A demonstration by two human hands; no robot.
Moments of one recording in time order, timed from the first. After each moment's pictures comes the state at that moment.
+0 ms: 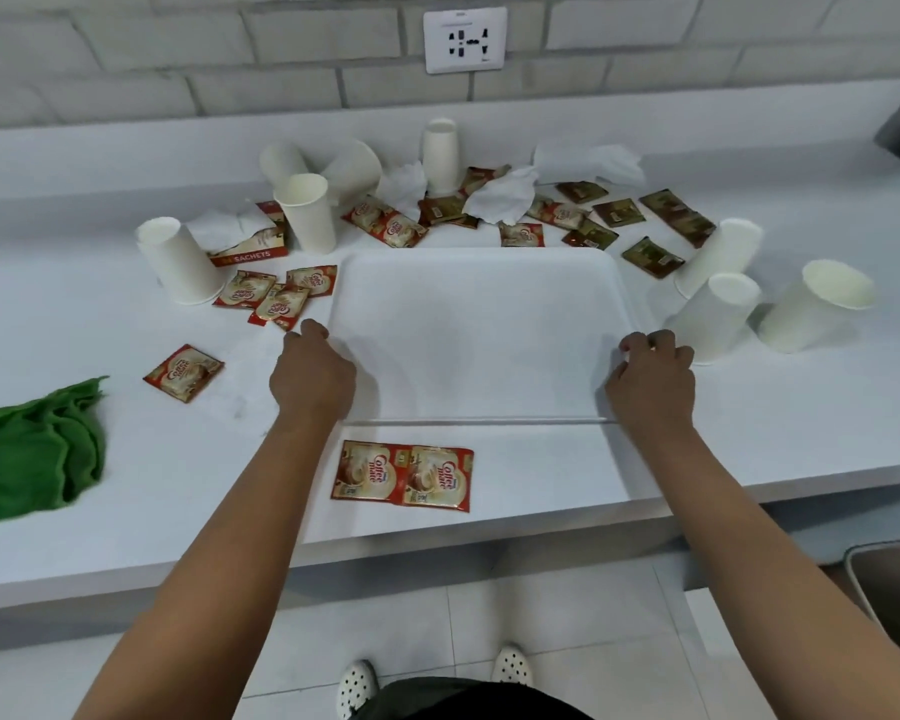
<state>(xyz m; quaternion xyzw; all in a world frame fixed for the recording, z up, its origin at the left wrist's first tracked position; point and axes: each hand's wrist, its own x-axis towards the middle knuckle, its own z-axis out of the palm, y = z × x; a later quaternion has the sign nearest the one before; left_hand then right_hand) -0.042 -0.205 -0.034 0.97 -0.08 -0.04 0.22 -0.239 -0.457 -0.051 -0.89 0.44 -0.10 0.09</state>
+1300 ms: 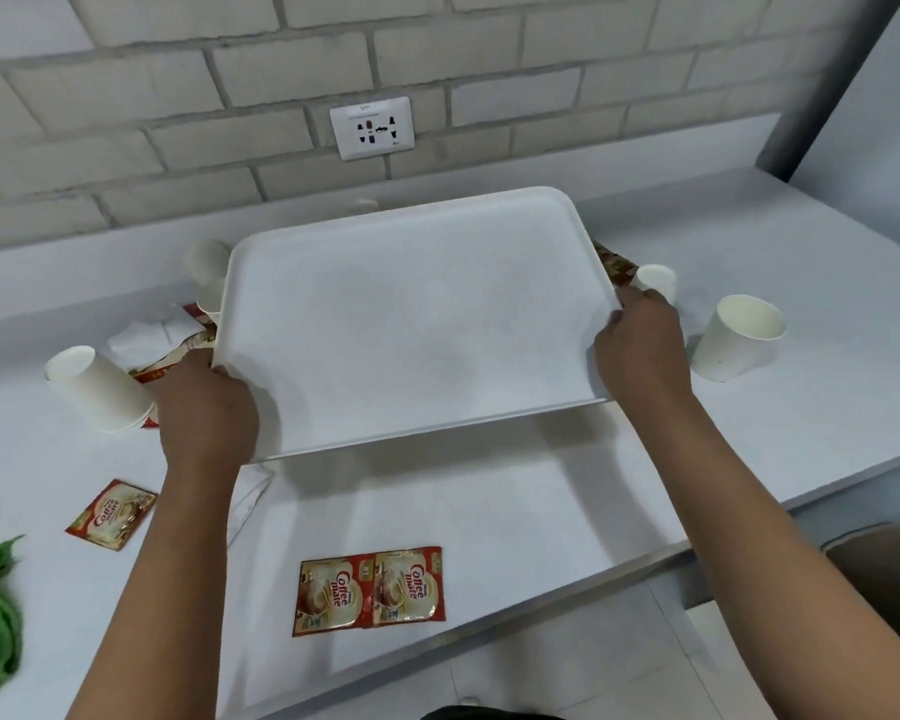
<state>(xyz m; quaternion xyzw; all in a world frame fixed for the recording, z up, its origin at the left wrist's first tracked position) 0.004 -0.218 0.037 0.94 -0.12 0.09 0.31 -0.216 -0.487 0.056 -0.82 0.48 -0.24 0.18</state>
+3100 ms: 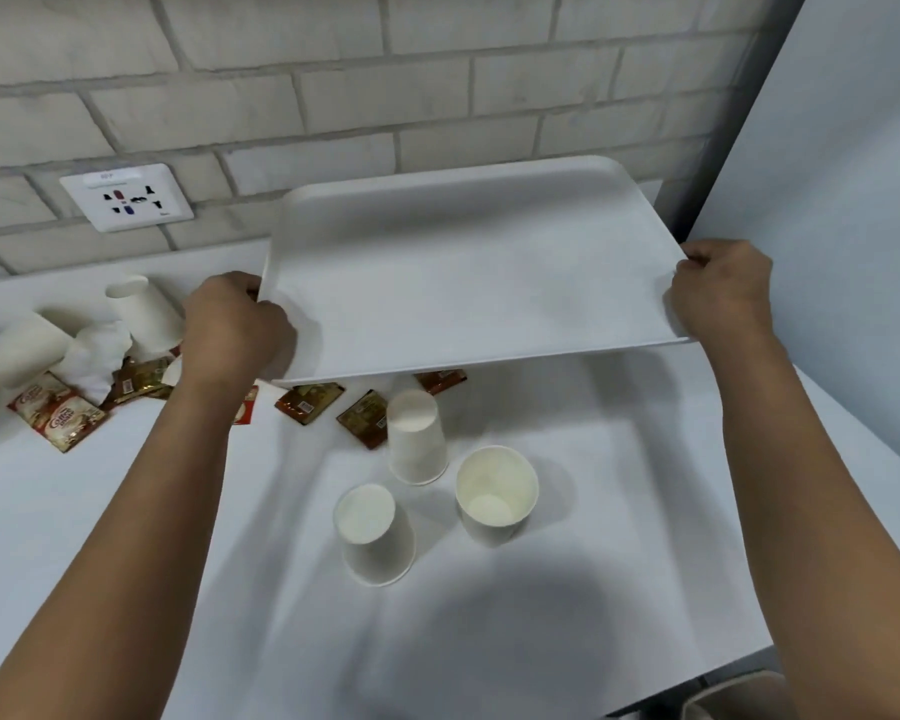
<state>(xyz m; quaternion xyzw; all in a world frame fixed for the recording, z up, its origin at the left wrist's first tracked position) -0.099 -0.595 0.119 0.92 -0.16 0.03 0.35 -0.322 -0.871 0.110 -0.75 0.50 -0.35 0.26</state>
